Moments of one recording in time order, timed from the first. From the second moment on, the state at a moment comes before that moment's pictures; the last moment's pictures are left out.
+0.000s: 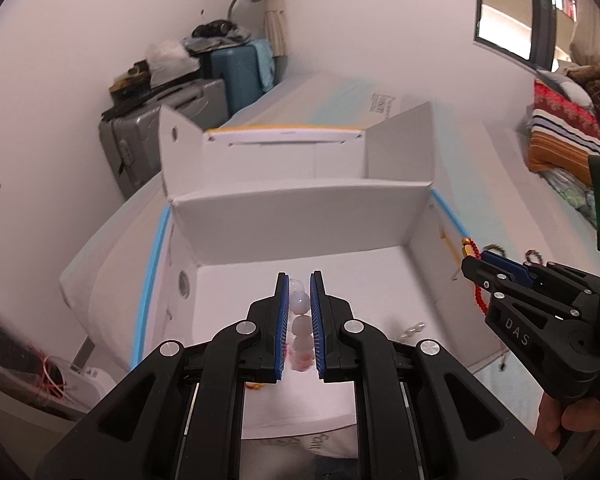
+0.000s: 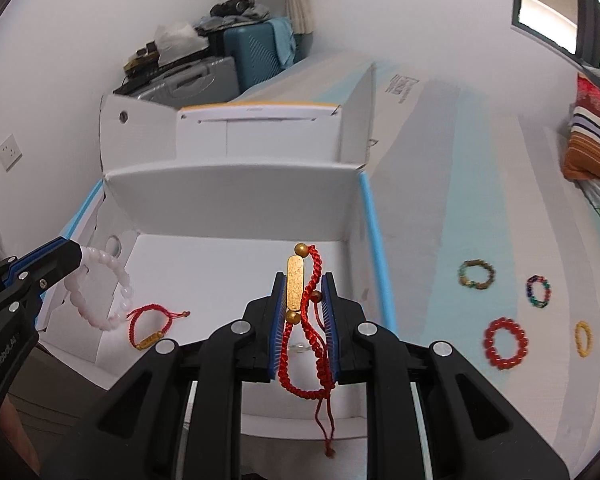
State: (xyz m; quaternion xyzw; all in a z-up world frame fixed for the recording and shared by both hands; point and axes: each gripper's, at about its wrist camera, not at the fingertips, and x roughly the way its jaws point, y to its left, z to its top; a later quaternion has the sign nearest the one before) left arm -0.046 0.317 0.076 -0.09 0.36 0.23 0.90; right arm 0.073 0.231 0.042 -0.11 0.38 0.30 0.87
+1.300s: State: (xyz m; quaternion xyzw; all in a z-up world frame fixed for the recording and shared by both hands) left arm -0.044 0.339 0.041 -0.10 0.37 0.27 0.88; right arm 0.069 0.242 0.027 -0.11 0.38 0.28 0.87
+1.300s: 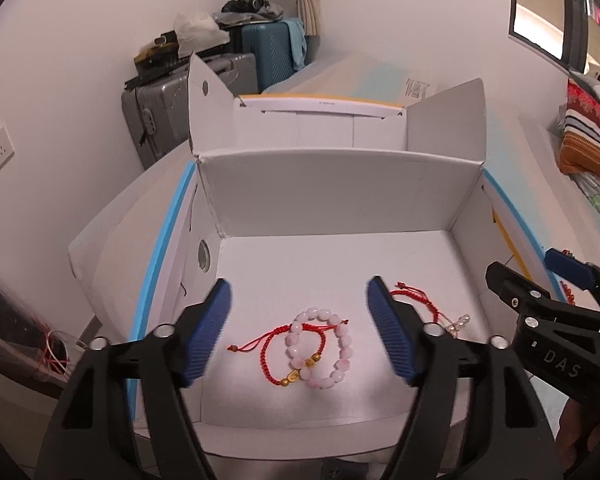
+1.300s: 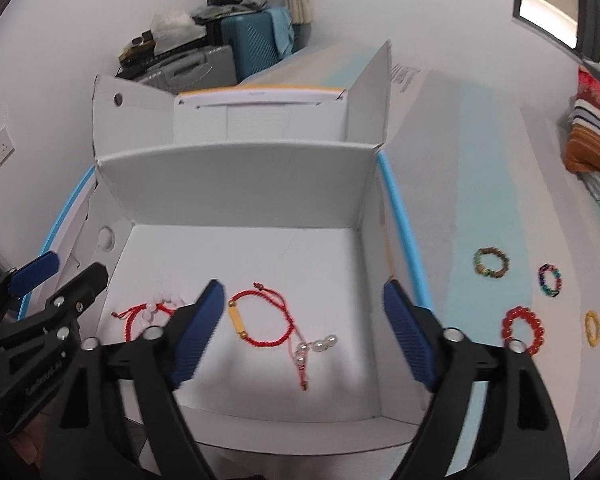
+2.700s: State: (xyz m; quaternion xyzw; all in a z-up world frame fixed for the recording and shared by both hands) left arm 0.055 0.120 0.083 -0.04 0.34 0.12 0.93; right arm 0.133 -0.030 0.084 -0.03 0.33 0.13 0.93
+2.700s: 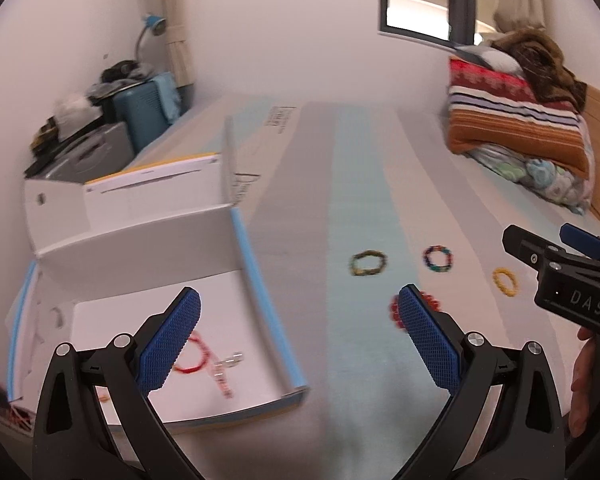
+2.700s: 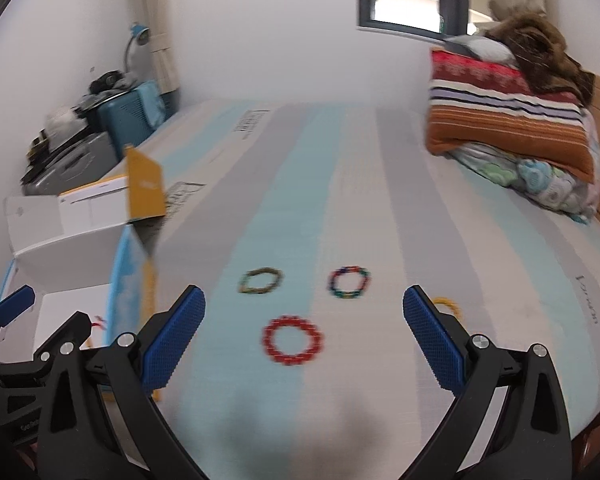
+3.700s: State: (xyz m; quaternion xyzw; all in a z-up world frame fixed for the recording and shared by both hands) left arm 0.187 0.025 -0.054 -0.03 0.41 0.00 0.91; right arm 0.263 -0.150 -0.059 -0.01 0.43 0.05 0.90
